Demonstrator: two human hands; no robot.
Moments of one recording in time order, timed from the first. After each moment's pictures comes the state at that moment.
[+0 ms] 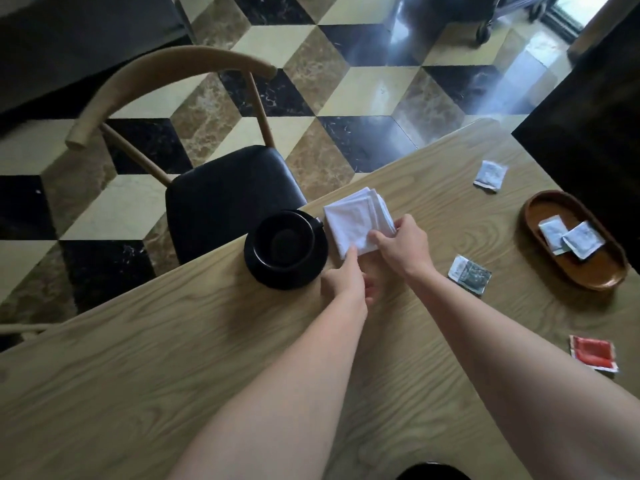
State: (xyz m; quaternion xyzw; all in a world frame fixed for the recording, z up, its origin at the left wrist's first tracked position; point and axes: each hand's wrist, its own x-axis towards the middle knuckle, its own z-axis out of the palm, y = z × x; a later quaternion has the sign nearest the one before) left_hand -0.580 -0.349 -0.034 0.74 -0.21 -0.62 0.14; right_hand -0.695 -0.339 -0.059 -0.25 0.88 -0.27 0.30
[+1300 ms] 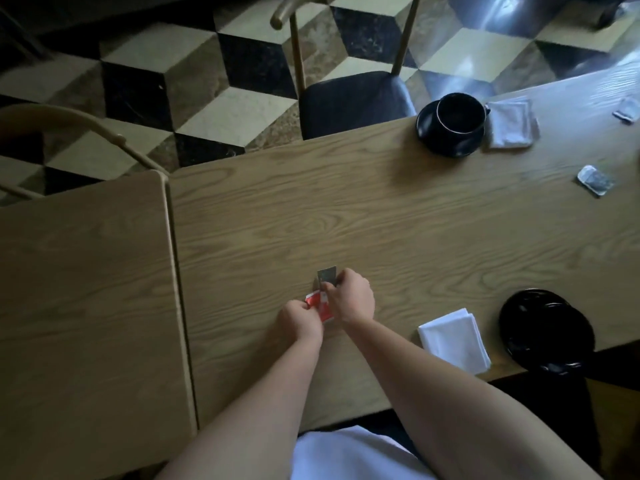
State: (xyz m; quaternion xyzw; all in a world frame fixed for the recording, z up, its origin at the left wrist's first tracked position) left_hand -0.107 -0.155 -0.025 0.85 -0.33 -0.40 0.08; right_hand -0.193 -0.164 -0.040 -0.35 0.85 -0.11 0.38
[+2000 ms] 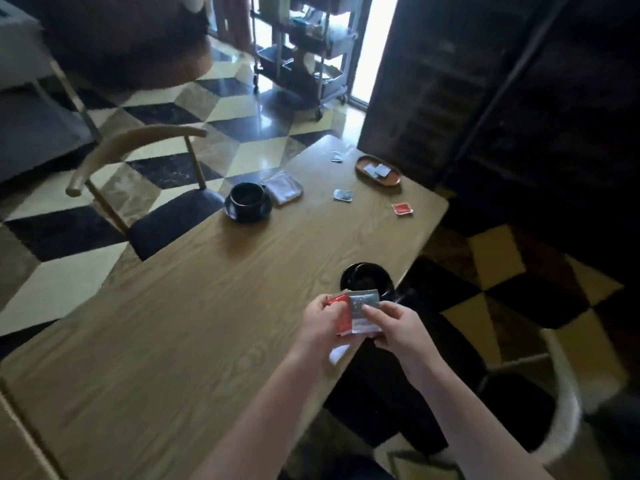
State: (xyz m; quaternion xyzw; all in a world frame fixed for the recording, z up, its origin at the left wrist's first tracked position) left_hand -0.229 -0.051 0.158 0.36 -0.43 -0.83 0.04; right_hand -0.293 0.079 0.188 -0.06 0.75 -0.57 0.34
